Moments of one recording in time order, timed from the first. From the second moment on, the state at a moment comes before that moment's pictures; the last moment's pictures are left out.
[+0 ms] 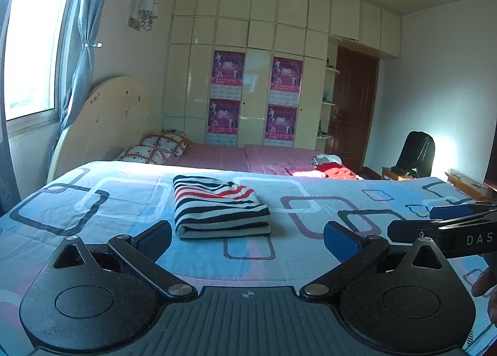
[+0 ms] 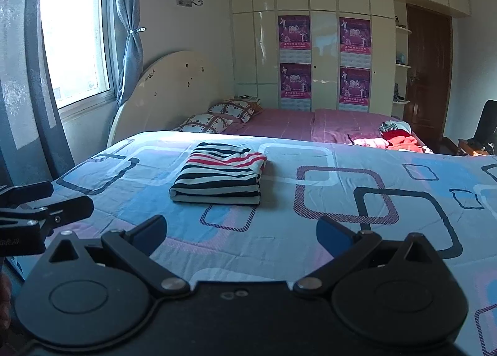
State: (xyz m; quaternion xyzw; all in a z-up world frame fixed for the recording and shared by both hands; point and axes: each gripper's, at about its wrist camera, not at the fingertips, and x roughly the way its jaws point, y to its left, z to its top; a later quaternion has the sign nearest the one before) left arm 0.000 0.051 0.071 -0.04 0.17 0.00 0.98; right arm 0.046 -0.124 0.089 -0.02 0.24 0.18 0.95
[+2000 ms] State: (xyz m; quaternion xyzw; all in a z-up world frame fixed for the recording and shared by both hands) left arm 0.007 0.032 0.071 -0.02 0.16 -0.02 0.99; right arm 0.042 -0.129 0.090 -0.01 0.23 0.17 0.96
